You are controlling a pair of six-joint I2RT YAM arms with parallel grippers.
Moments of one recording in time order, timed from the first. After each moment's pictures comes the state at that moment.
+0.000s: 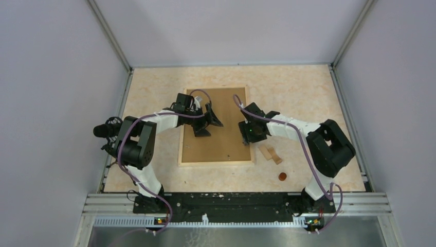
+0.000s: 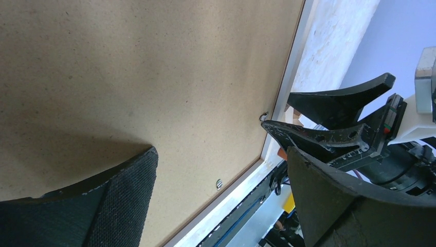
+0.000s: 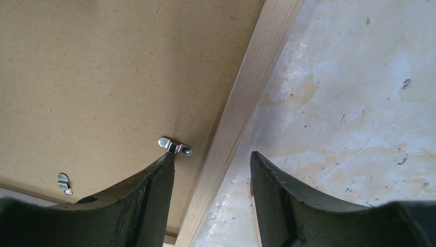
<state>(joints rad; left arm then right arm) -0.30 1.79 1.00 -0.16 0.67 -0.74 0.68 1.70 1.05 -0.49 0.06 0.32</state>
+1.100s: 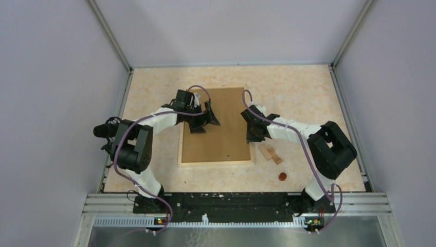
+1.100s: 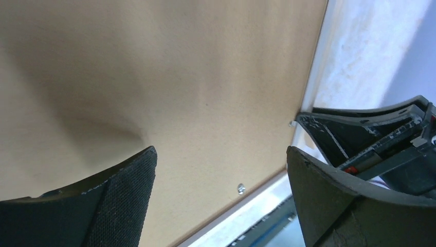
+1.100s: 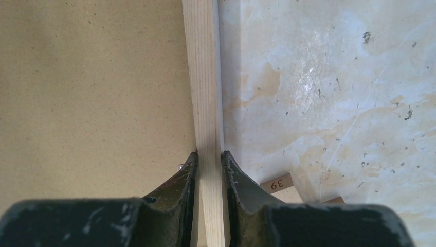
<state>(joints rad) -0.31 1.75 1.03 -0.24 0.56 -0.67 0.70 1.68 1.01 -0.45 0.23 0.68</state>
